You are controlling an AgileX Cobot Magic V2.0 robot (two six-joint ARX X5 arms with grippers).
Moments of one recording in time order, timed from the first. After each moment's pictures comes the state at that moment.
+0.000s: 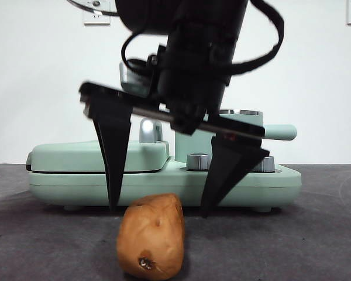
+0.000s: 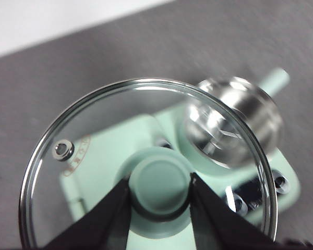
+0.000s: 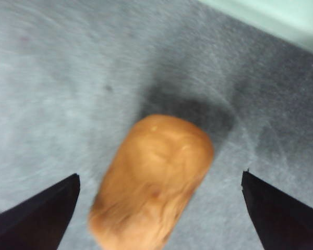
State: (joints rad) left arm -0.46 1.82 2.41 -1.36 0.06 -0.01; right arm 0.96 1.73 1.19 -0.72 -0.08 0.61
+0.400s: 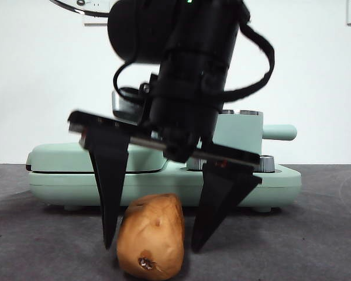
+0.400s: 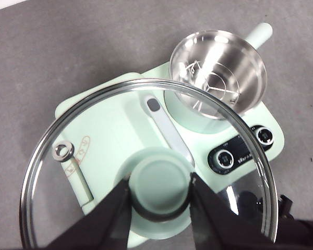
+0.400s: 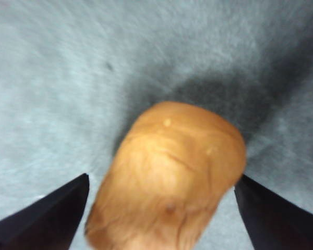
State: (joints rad) left arm -0.47 1.62 2.16 -1.36 0.08 0.01; right arm 0.96 1.81 1.19 -0.71 -0.16 0.61
